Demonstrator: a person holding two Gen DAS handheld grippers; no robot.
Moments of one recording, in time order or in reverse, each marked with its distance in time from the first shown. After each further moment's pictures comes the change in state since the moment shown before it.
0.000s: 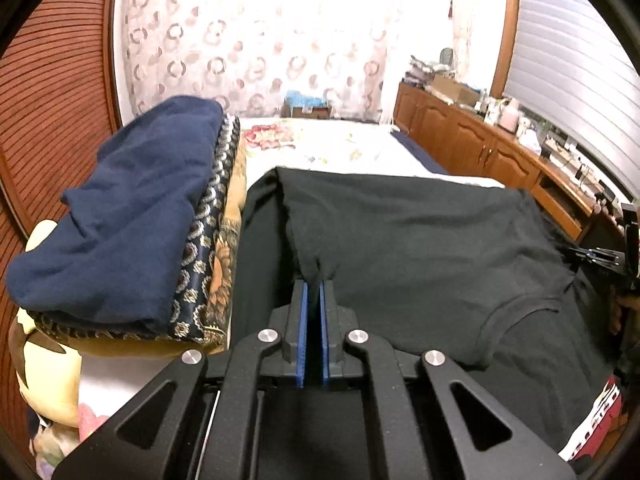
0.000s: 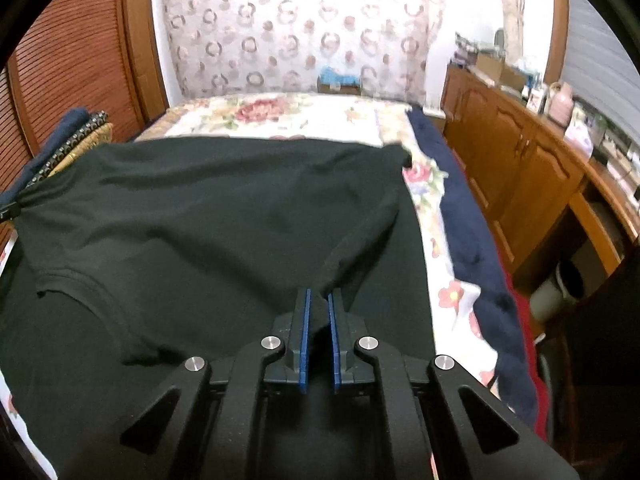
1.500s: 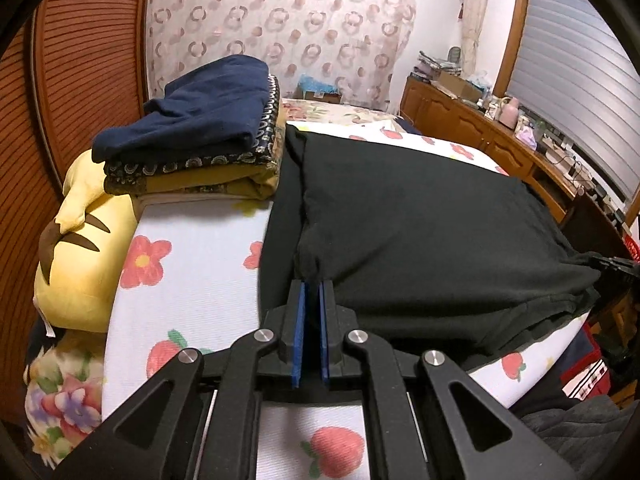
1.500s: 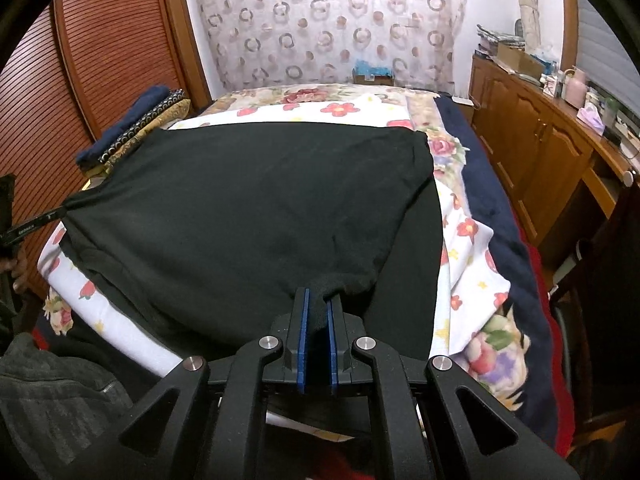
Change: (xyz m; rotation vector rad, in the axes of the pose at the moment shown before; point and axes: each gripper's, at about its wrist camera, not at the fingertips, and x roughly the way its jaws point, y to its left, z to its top) left arm -0.094 0.015 -0.104 -0.052 0.045 0.012; right arm -0.103 -0.004 -0.058 0.006 0.043 0.150
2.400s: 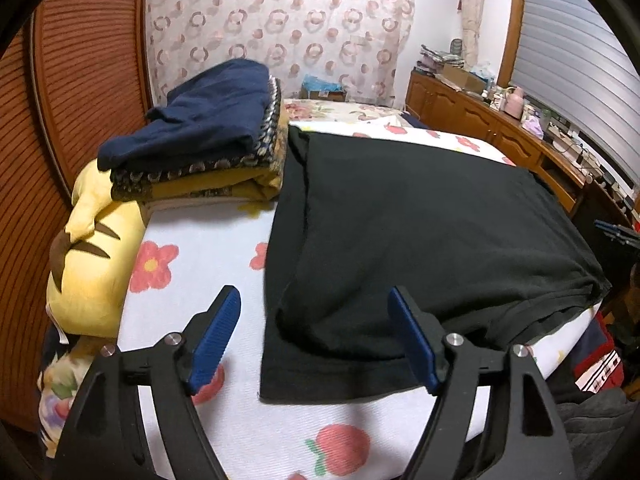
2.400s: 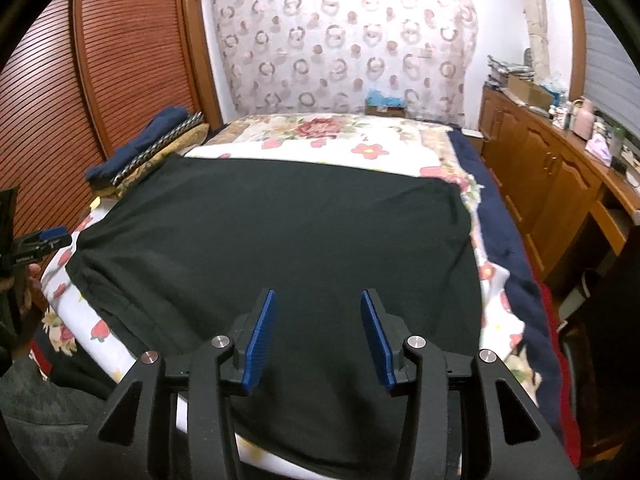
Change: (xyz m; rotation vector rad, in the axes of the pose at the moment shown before) left arm 0.000 -0.003 -0.002 0.025 0.009 0.053; right arm 0.014 0.045 -0.015 -0.050 -0.105 0.017
